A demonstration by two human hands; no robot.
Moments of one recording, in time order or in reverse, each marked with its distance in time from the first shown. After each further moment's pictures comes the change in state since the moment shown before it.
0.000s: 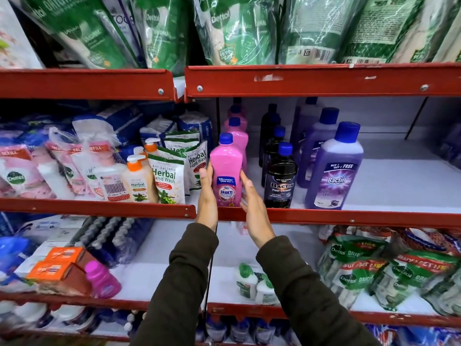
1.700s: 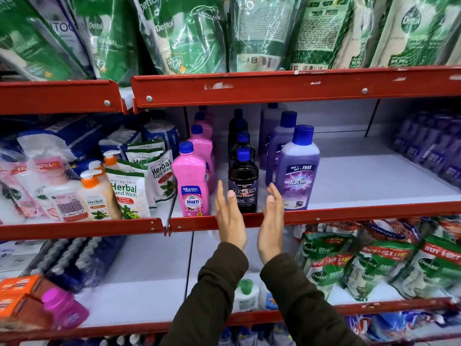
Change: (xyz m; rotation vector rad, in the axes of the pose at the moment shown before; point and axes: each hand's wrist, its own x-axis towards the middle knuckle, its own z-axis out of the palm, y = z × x) left_hand -0.024 -0.023 0.116 0.147 0.173 -0.003; right_hand -0.005 0.035 -0.085 0.066 0.511 -0.168
